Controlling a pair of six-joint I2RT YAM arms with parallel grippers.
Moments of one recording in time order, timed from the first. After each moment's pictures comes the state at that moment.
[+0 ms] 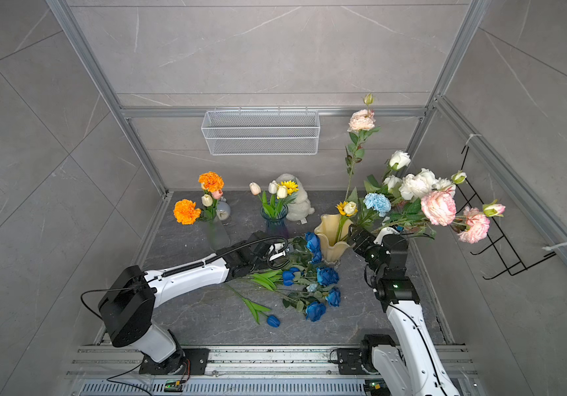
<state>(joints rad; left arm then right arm) -0.88 1.63 1.08 -0.23 -0.36 0.74 -0.03 0.83 0.65 -0.14 -0.16 0.63</state>
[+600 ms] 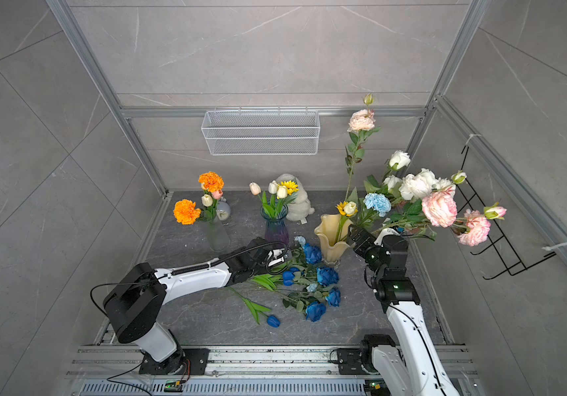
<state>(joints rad) -0.87 1.66 0.97 -0.12 -0.33 0.74 -0.03 0.83 0.65 -0.16 -0.16 0.67</state>
